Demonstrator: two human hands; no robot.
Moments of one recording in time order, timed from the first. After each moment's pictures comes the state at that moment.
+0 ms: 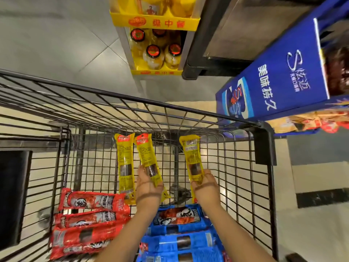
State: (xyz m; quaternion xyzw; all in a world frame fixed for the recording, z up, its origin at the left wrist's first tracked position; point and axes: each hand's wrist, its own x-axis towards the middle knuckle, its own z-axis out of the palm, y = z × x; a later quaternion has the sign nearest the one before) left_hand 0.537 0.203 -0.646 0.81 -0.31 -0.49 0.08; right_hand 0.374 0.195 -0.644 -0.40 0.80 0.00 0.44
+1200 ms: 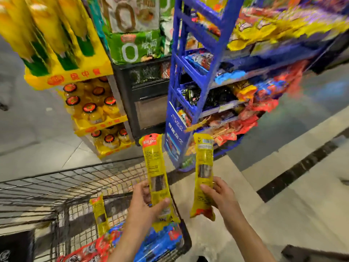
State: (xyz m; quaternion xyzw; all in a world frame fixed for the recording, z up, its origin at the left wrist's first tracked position) left_hand 0.429 0.249 -0.297 0.57 -0.48 -0.60 0.28; right_hand 0.223 0.305 -0.306 -0.24 0.68 -0.49 0.49
